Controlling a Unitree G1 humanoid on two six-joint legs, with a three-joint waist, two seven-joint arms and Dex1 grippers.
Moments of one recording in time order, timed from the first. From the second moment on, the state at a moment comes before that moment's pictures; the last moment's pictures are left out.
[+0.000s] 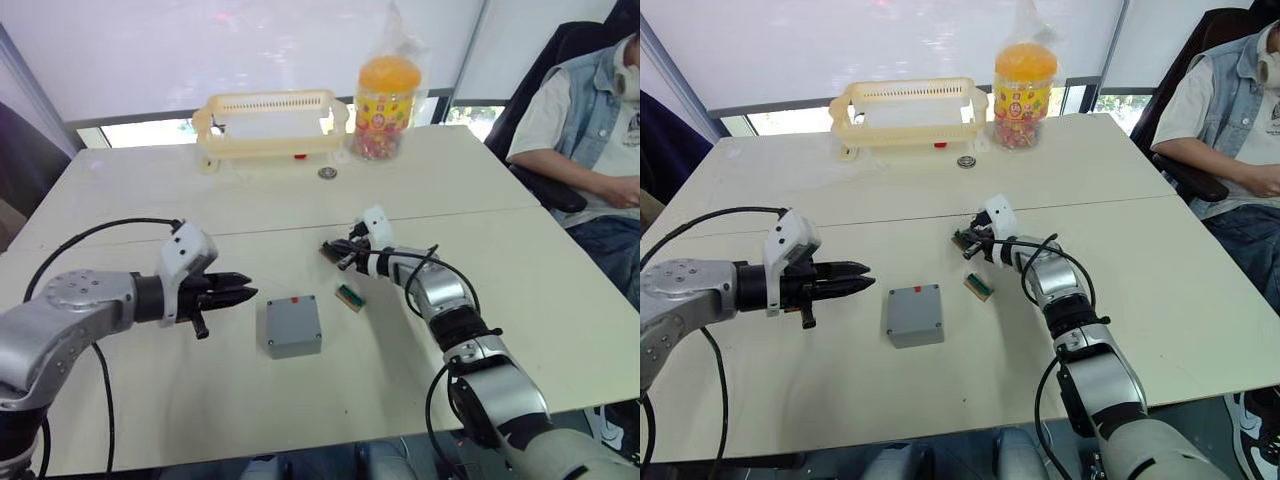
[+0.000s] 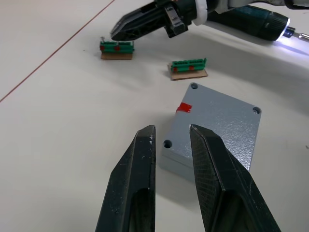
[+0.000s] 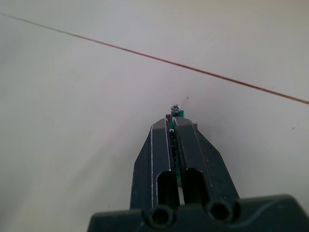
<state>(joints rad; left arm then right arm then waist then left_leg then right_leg) -0.32 0.94 0.14 -0.51 -0.73 0.91 -0.81 -0.86 -0.23 0.10 0.61 0.12 0.32 0.64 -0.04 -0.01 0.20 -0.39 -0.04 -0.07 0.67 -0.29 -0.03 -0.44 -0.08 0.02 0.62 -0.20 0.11</state>
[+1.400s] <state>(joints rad) -0.32 0.94 0.02 -0.48 -0.62 0.81 -0.92 -0.54 -0.45 0.23 -0.31 0.36 0.71 0.78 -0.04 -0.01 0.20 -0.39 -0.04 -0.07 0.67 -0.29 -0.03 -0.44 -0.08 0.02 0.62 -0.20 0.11</state>
